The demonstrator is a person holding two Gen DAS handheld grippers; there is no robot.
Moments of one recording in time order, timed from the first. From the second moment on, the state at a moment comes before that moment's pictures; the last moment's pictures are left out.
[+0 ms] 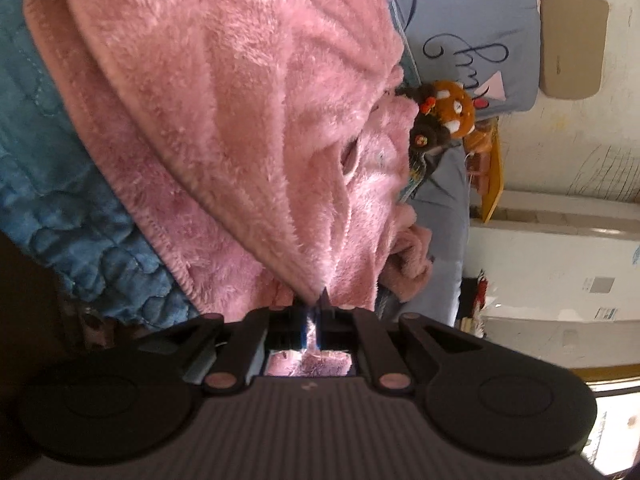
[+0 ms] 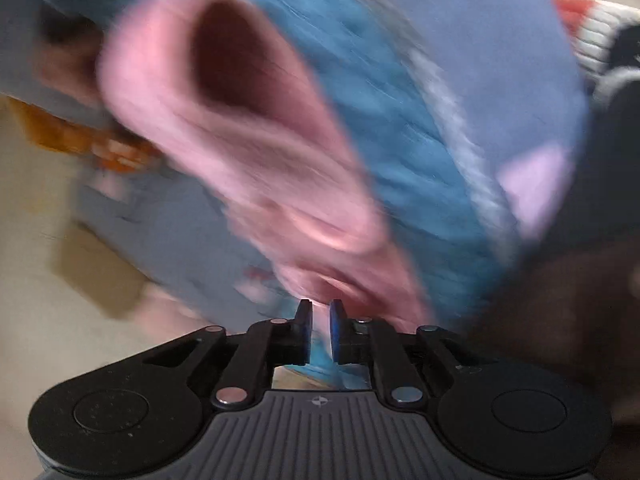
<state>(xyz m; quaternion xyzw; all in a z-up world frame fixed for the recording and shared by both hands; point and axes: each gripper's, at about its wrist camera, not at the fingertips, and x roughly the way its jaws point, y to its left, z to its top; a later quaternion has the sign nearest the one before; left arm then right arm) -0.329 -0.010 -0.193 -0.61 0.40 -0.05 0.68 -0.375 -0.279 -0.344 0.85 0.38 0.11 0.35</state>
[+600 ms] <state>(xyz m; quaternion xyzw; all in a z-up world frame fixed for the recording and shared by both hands) -0.325 -0.014 -0.195 -0.60 0.41 -0.06 0.69 -0.332 -0.332 -0.327 0.78 0.37 0.09 0.49</state>
